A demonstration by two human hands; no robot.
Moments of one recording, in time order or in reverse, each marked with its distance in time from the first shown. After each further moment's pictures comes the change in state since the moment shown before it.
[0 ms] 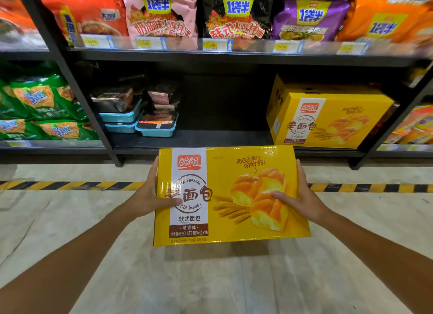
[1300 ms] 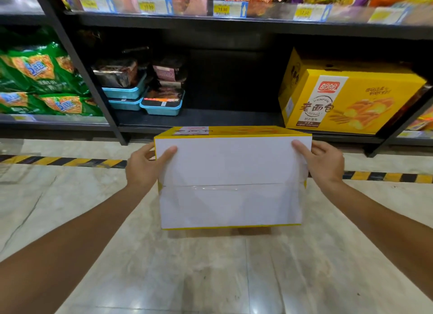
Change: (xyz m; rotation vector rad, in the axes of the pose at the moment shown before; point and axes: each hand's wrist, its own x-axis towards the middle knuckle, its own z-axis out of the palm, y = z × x) left_hand 0.008 -0.004 0.008 -0.027 0.596 -0.018; right_hand 0.042 -0.011 0.001 0.054 0.619 0.034
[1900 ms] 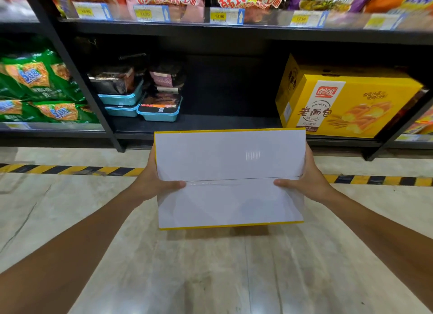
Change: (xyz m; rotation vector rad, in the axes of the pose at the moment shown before) left_hand 0.010 -0.005 0.002 -0.086 -0.512 0.033; right_hand 0.000 0.019 0.006 0.042 -0.555 -0.147
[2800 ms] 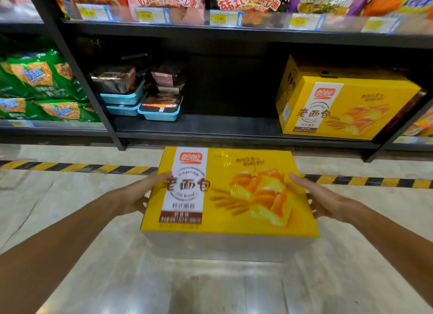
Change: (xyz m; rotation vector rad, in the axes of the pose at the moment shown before) left_hand -0.022 0.000 -0.010 -0.104 -0.161 -0.546; right_hand -0.033 -0.004 -0.031 0.104 -0.318 0.667
